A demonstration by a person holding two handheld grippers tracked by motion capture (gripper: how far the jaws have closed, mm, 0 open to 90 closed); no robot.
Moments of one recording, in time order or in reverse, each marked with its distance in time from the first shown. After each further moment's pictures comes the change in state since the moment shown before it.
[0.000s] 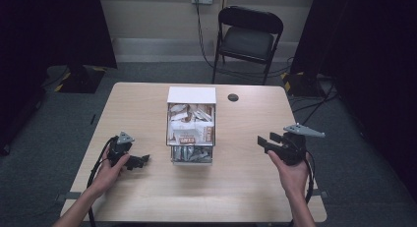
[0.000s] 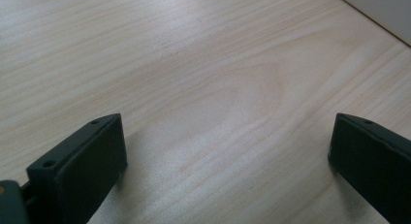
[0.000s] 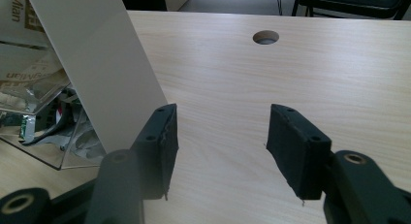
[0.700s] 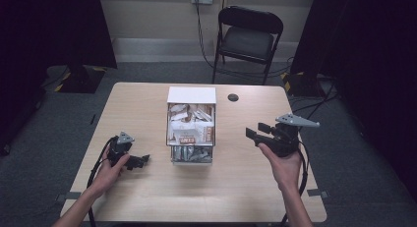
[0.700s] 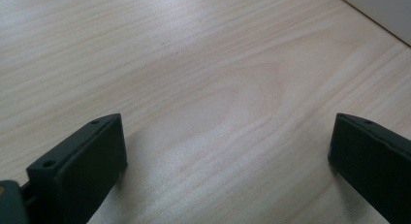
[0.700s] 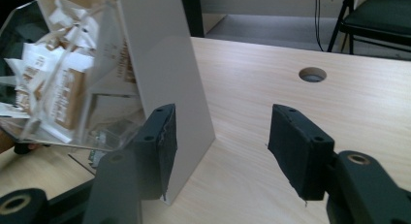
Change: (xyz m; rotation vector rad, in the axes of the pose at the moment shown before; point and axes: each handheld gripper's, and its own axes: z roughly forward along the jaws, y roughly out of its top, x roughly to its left) left arm 0.000 0.000 0.000 0.000 0.000 0.000; right arm 0.034 0.035 -0.004 -0.058 0.130 -0.047
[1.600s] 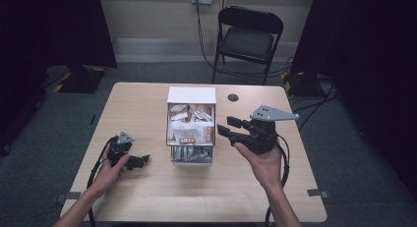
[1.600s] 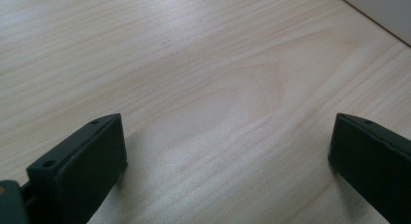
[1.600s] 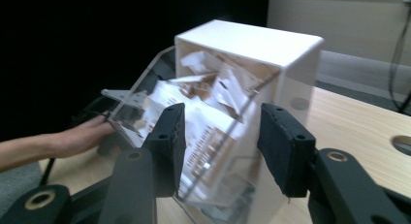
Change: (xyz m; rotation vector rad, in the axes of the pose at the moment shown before) left arm 0.000 0.000 0.000 0.000 0.002 0.000; right arm 0.072 0.038 0.005 -0.065 0.225 -0.143
